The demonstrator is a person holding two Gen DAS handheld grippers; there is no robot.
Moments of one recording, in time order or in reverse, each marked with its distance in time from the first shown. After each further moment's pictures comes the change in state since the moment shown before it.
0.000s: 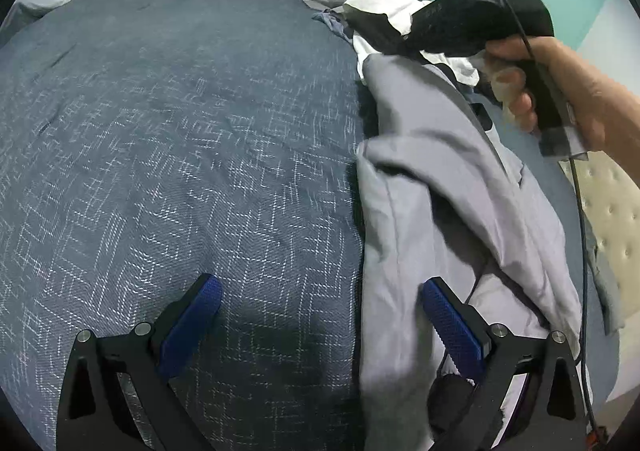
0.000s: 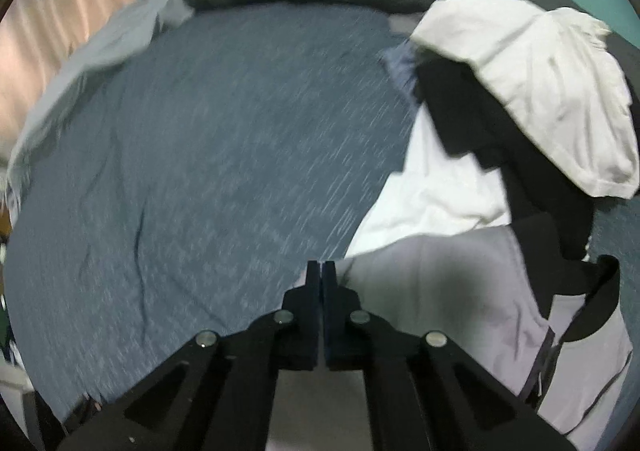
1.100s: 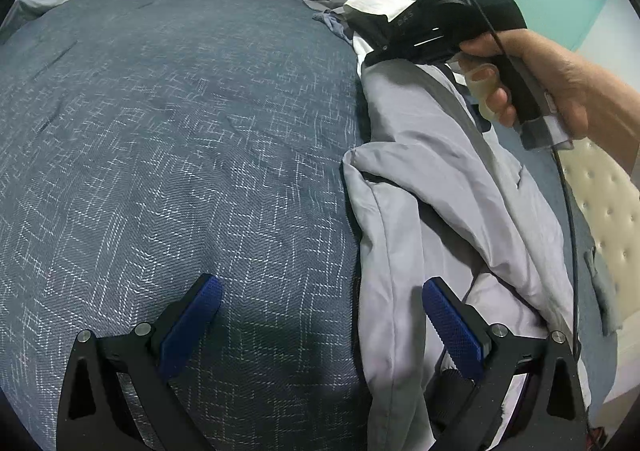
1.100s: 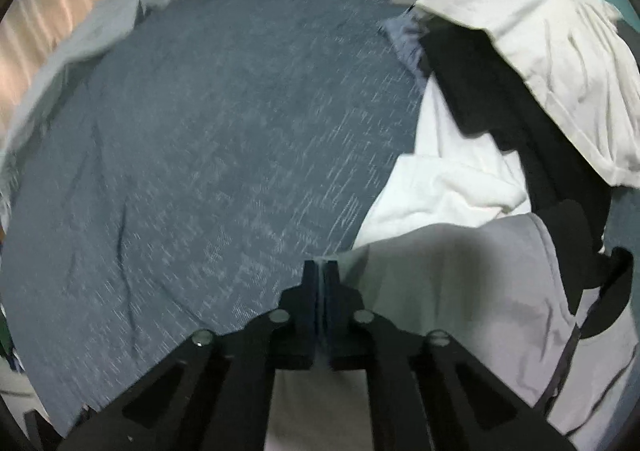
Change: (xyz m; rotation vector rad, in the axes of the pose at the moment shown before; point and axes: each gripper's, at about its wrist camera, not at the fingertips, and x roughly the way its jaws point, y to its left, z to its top) left arm 0.003 0.007 0.004 -0.006 -0.004 -0.007; right arm 0.039 0.000 0.003 0.032 0.087 -0.010
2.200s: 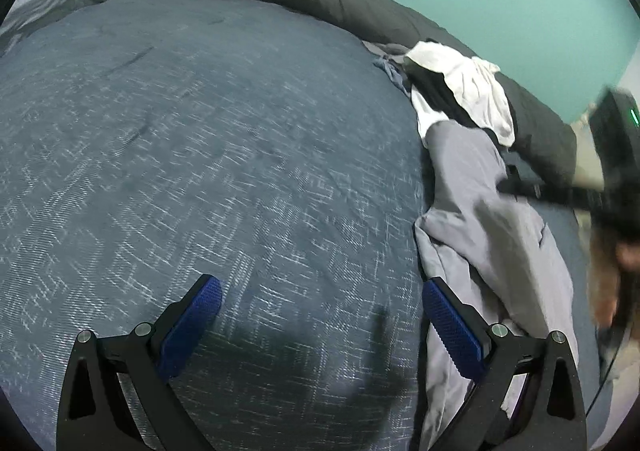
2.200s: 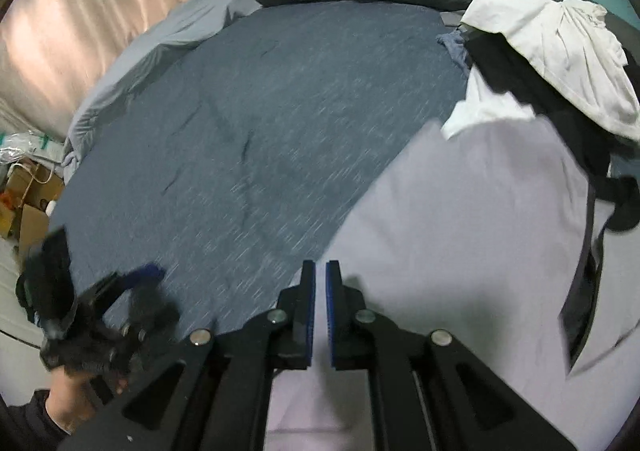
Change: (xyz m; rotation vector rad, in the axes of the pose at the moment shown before) left arm -0.051 0.054 0.008 -0.140 -0.121 0.080; right arm -0.081 0.056 -0.136 -0.120 -0.068 0.203
